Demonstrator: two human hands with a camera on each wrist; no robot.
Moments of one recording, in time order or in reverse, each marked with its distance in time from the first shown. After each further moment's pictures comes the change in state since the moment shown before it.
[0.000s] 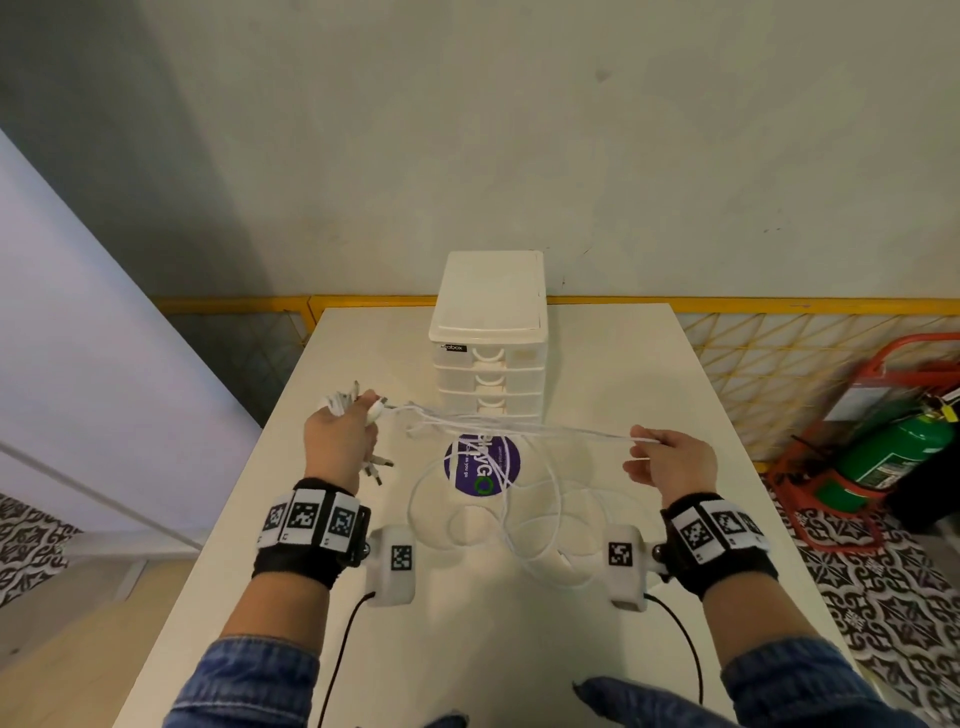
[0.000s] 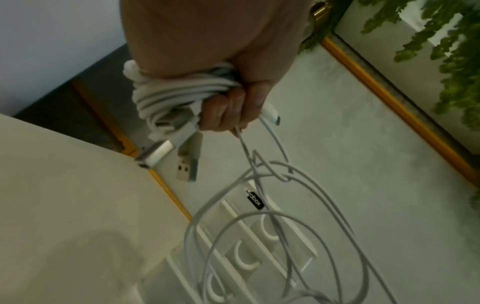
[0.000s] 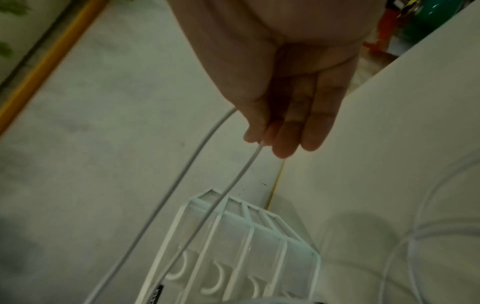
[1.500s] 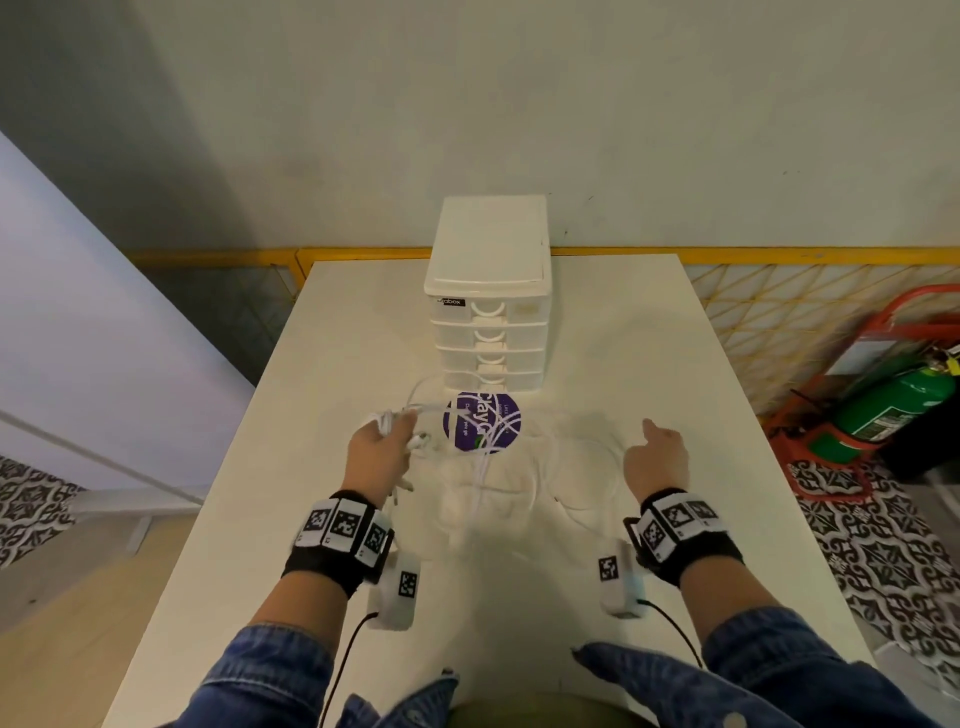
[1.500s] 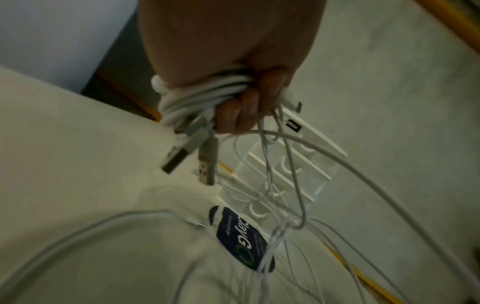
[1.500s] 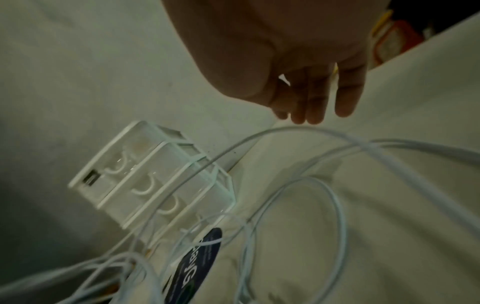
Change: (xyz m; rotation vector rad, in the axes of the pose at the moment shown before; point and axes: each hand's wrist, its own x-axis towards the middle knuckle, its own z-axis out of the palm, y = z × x) left_hand -0.005 -0.079 0.003 0.277 -0.194 0.022; right_hand 0.005 0.062 0.011 -0.704 -0.021 -0.074
